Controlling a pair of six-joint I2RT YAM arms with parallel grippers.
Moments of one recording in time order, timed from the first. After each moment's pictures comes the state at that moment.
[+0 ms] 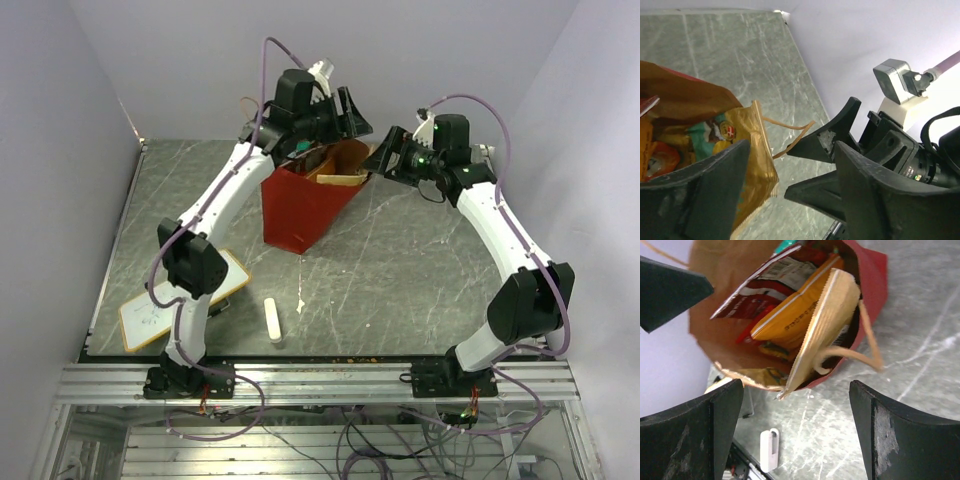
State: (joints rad) left arm -0.57 2.08 2.25 -0.46 0.33 -0.68; right arm 0.22 1.59 1.48 -0.42 -0.42 0.52
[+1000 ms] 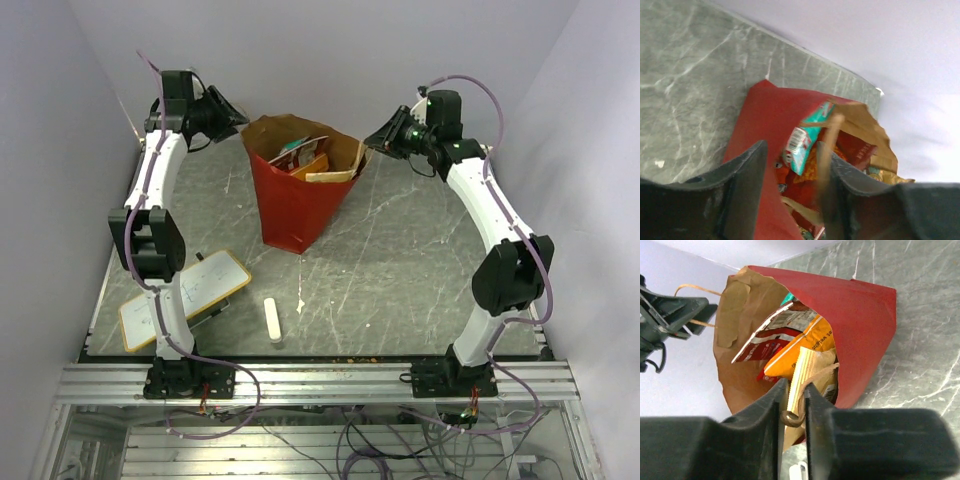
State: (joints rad) left arm -0.03 2.08 2.09 -0.57 0.38 -0.71; right arm 0.22 1.80 1.75 -0.40 -0.42 0.69
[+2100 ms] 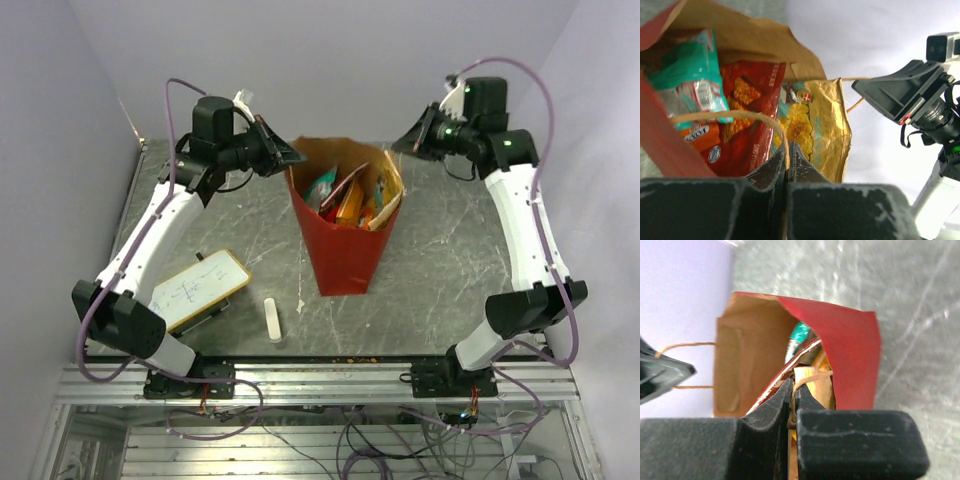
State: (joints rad) left arm -0.35 1.51 1.57 -0.46 0.51 -0.96; right arm 0.19 1.61 1.88 -0.88 -0.39 0.53
